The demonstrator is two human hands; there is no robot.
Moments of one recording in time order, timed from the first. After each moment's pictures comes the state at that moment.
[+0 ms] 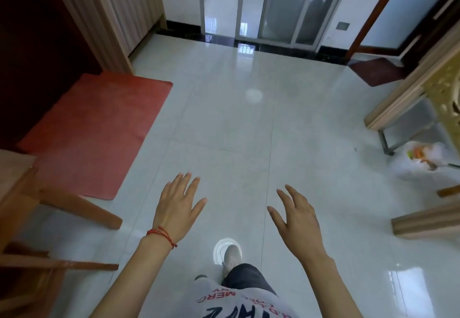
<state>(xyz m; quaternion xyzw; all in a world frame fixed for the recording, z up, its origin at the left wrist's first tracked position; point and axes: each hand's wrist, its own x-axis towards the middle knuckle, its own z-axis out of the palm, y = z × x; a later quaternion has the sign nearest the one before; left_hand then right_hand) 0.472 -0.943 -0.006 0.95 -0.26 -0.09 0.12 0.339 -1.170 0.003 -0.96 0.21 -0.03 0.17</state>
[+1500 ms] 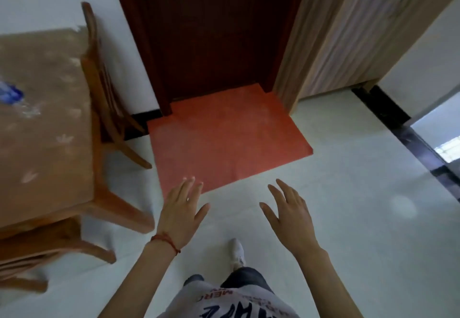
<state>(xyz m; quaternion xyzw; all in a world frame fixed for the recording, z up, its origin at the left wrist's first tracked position) 0.916 -0.886 -0.007 0.96 0.25 -0.05 0.14 1.045 -1.093 0.008 -0.93 -0.33 0.07 0.14</state>
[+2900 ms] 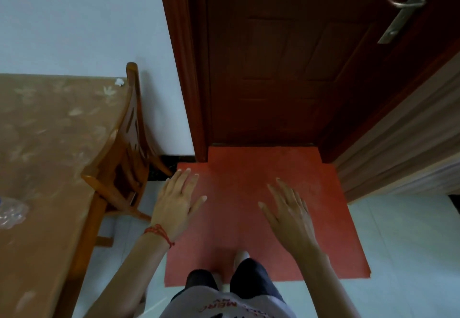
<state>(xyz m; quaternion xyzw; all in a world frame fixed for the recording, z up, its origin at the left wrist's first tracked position) 1.235 -0.502 0.003 0.91 0.39 0.01 0.13 1.423 -0.666 0.021 -0.86 -0.47 0.12 0.14</state>
